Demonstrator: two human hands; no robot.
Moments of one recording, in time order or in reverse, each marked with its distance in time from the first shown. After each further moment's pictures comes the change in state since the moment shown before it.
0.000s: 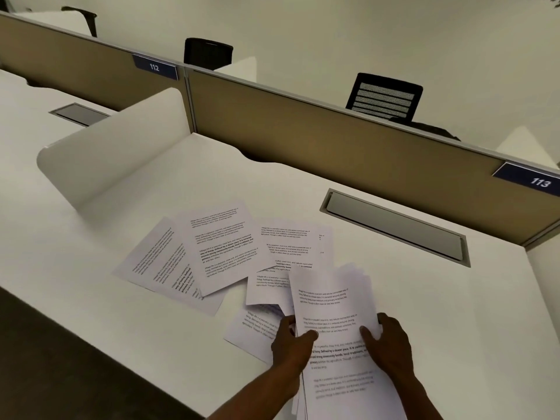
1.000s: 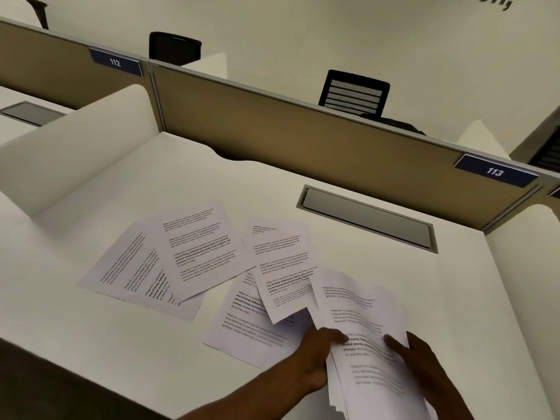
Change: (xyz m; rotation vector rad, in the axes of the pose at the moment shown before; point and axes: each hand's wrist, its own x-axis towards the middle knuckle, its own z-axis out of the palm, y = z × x) left_hand -0.030 0.017 0.059 -0.297 -0.538 -0.438; right_hand -0.037 0.050 -0.078 0.613 -0.135 0.373
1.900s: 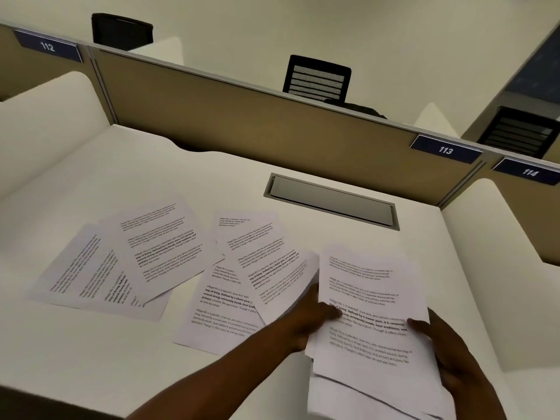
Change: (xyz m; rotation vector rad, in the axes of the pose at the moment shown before) left_hand 0.016 0.015 0.034 0.529 -0.221 0.148; right_hand -0.043 -0.007 -0.077 0.512 -0.007 0.018
